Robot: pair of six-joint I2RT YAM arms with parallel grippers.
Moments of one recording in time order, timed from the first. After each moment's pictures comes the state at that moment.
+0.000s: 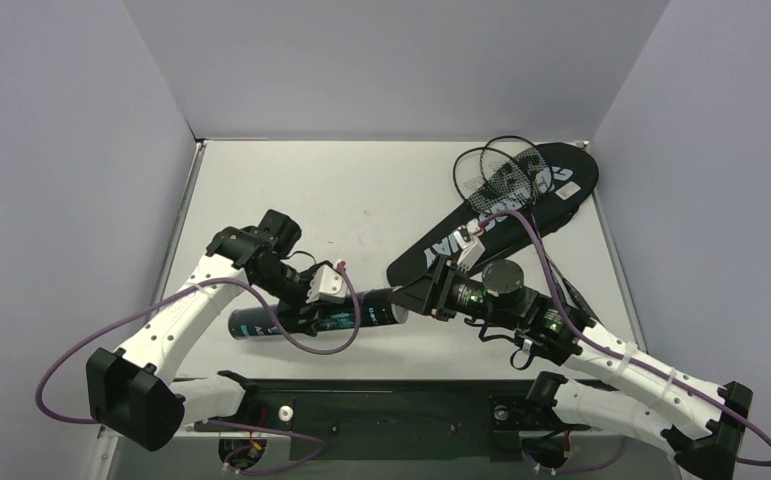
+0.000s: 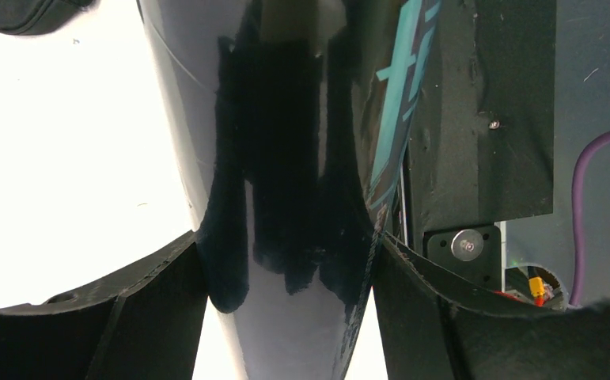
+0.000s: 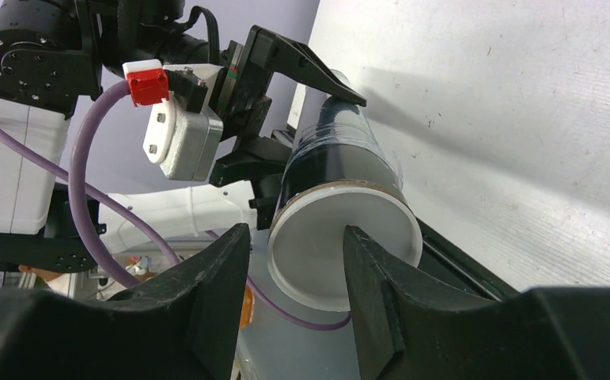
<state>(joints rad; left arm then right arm) -0.45 1.22 1.09 -1.24 0.68 1.13 0.95 0.82 0.71 -0.15 -0.11 1.08</state>
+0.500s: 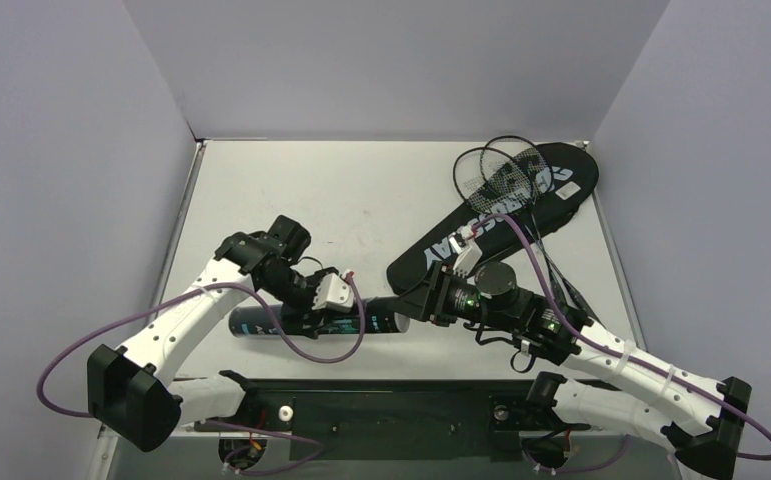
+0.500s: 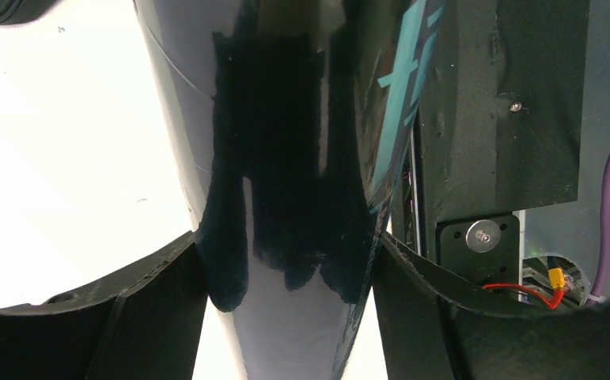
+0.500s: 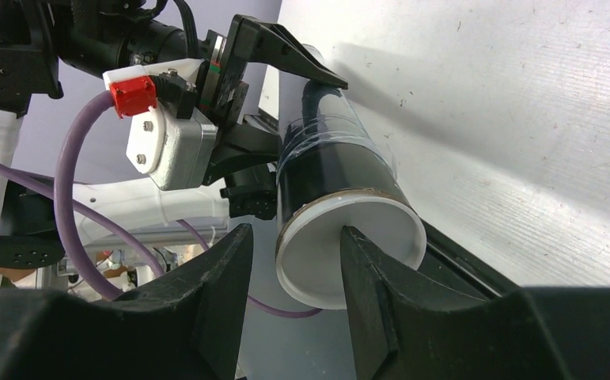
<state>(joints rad) -0.52 1.22 1.06 -1.20 0.59 1.11 0.99 0.85 0.74 -0.24 -0.08 1.04</state>
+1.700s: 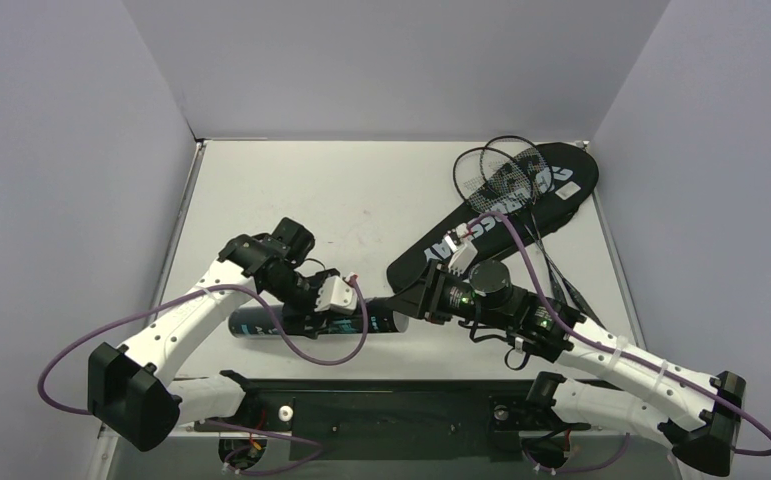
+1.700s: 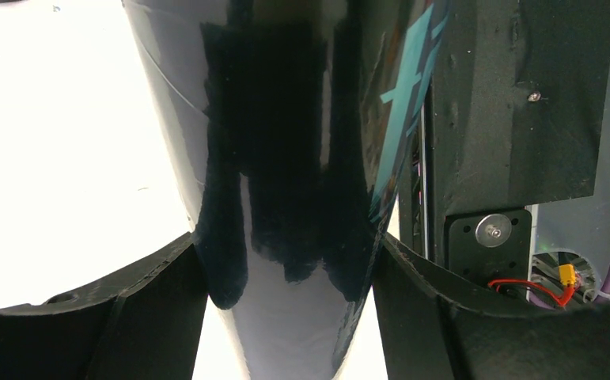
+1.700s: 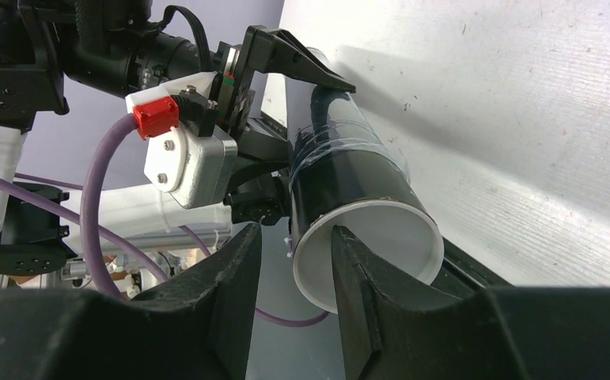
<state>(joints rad) -0.55 1.22 1.03 -1.16 0.53 1.08 0.99 0.88 0.74 -0.20 -0.08 1.06</state>
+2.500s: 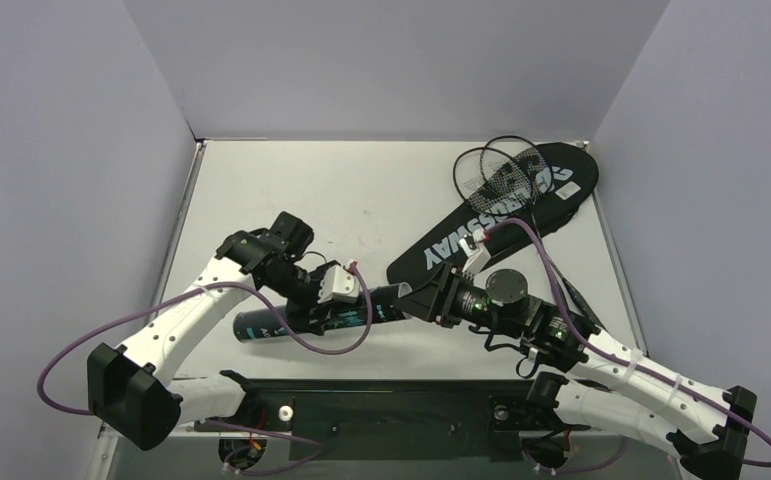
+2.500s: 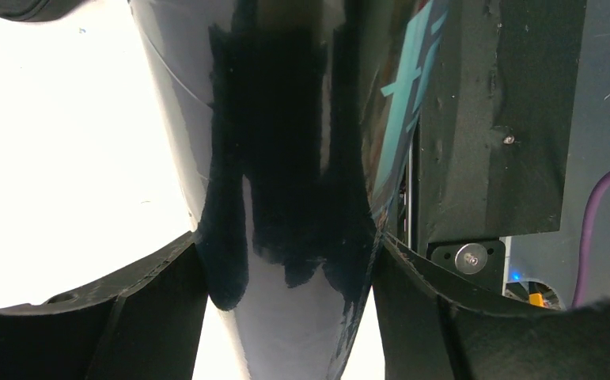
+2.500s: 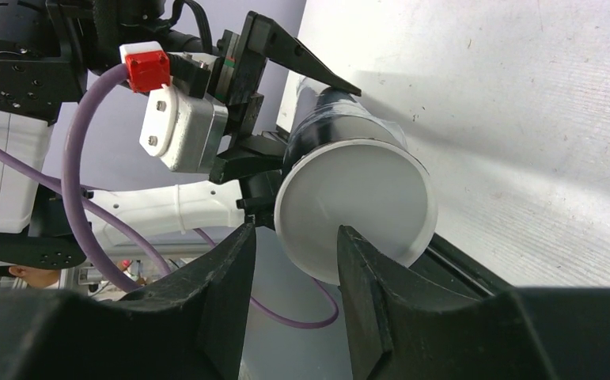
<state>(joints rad) -0.54 1.23 1.07 -1.14 0.59 0.98 0.99 0.78 0.68 -0.18 -0.05 1.08</state>
